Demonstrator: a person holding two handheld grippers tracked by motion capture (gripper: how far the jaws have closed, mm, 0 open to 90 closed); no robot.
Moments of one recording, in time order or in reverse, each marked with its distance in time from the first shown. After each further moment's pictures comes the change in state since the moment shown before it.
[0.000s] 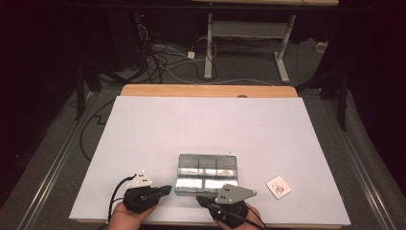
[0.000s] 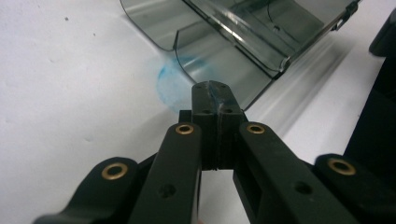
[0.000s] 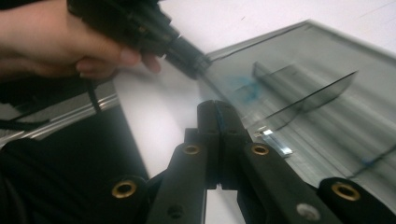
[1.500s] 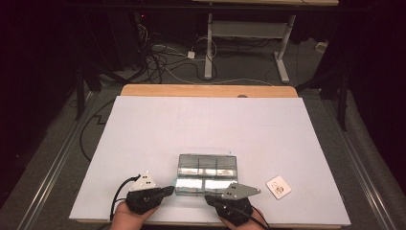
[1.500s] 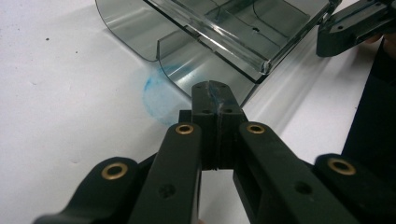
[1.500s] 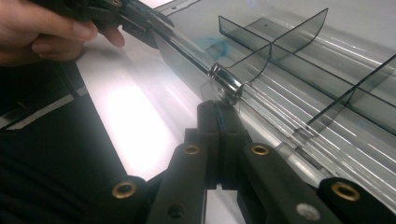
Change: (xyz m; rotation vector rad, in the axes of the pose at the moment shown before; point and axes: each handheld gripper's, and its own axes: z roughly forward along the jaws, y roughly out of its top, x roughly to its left) left arm -0.005 0.004 0.004 -0.013 -0.002 0.098; right arm -0.019 -0.022 0.001 0.049 -0.064 0.119
